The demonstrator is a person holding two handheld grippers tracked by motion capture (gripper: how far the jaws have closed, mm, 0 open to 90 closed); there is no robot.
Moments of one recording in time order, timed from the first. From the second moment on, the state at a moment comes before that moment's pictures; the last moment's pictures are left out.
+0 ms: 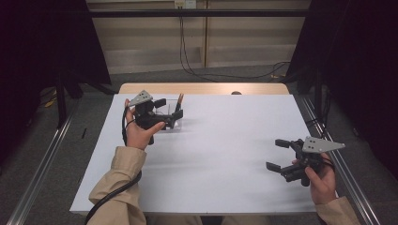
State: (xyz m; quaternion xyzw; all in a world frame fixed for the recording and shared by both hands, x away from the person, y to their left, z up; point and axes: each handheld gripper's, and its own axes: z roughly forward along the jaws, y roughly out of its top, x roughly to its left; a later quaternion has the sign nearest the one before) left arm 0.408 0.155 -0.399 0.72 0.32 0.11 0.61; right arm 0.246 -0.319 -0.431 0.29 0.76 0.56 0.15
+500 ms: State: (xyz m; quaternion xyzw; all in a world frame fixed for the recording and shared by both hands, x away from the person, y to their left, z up) left arm 0.392 0.165 -0.401 0.72 0.31 0.10 0.62; right arm 0.246 -0.318 -0.431 0.29 0.76 0.56 0.15
